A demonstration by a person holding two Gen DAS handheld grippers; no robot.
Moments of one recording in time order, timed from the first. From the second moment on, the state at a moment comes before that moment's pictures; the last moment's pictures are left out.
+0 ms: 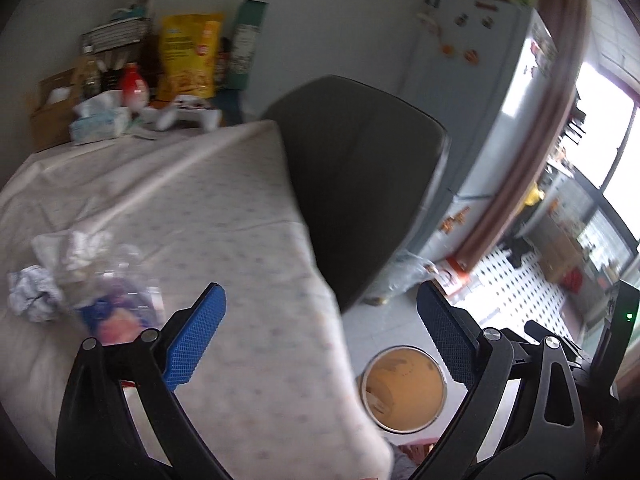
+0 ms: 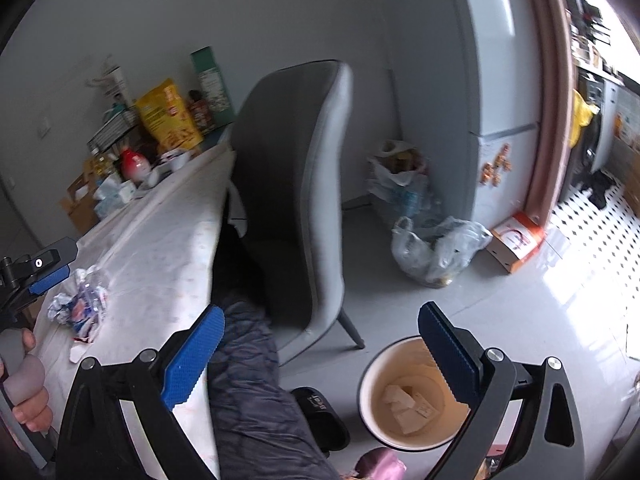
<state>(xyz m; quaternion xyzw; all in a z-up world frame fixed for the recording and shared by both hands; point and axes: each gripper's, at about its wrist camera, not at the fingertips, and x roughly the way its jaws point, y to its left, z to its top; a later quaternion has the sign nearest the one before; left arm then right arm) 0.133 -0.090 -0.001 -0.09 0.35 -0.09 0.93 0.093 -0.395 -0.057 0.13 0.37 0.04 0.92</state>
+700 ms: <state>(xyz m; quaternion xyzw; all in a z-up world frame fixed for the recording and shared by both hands) 0.095 0.087 -0.013 -0.17 0.33 0.05 0.93 0.114 -0.232 -0.025 0.05 0.36 0.16 0.92</state>
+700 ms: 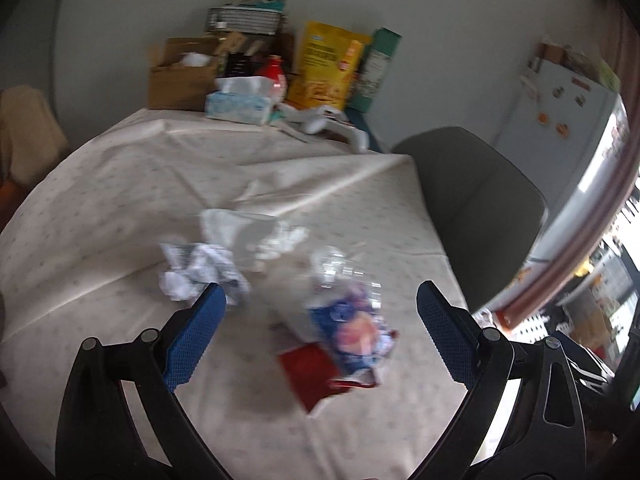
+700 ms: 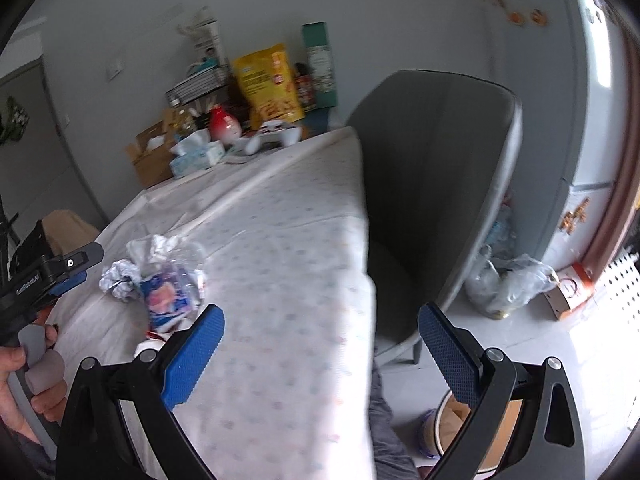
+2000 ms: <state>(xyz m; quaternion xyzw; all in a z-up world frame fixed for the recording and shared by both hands) 0.096 0.173 -0.059 -0.24 0.33 0.13 0.90 0.139 -0.051 -0.062 -0.06 0.41 0.30 0.86</state>
